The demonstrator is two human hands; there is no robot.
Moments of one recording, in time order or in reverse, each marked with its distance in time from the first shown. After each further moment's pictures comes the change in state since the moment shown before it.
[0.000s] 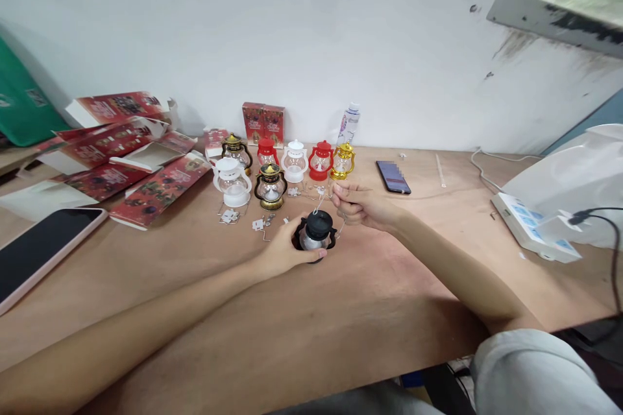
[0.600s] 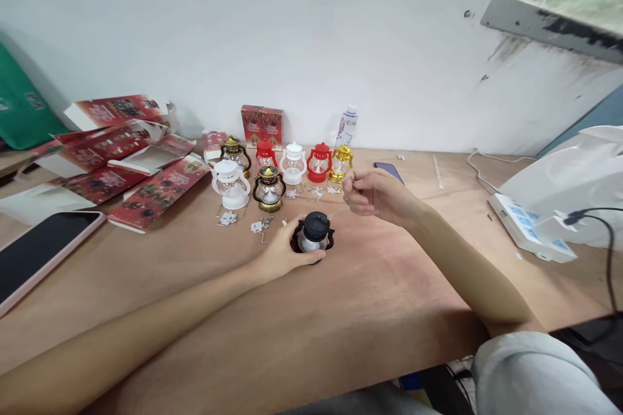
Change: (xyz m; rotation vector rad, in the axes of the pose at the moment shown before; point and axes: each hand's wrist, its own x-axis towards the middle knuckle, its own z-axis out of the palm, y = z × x) left_hand -0.001 -0.003 0.001 -0.051 0.000 0.040; right_hand -0.019 -0.030 0.003 0.031 0.079 -0.124
